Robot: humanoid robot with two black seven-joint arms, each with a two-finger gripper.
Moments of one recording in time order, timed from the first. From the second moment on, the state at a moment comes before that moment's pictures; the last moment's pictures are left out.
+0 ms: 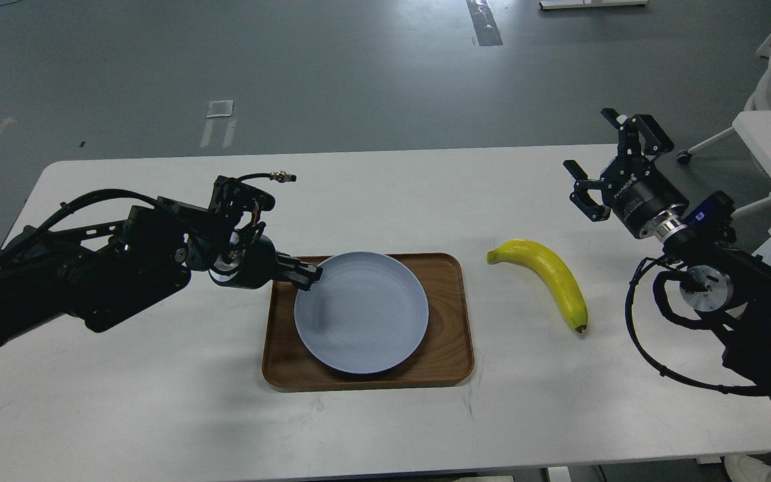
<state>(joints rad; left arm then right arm) -1.02 0.36 -0.11 -0.93 1.60 -0.49 -0.28 0.71 -0.40 0.54 0.60 -0.15 0.49 0.49</state>
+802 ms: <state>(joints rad) -1.02 0.48 -0.28 -0.93 0.56 -0.39 -0.36 0.70 -0.41 0.54 0.60 -0.15 0.49 0.49</state>
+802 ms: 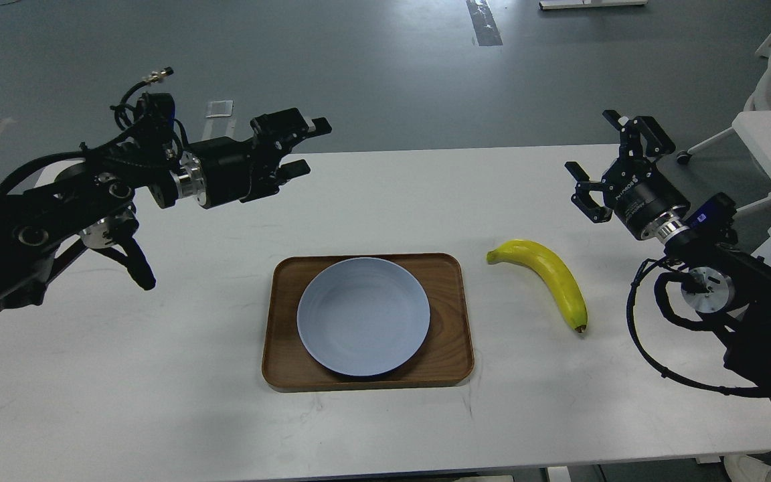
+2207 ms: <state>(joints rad) -0.68 0.50 -0.65 -0.83 0.32 -0.49 -0.45 1.34 -0.54 -0.35 0.83 -1.20 0.49 0.49</state>
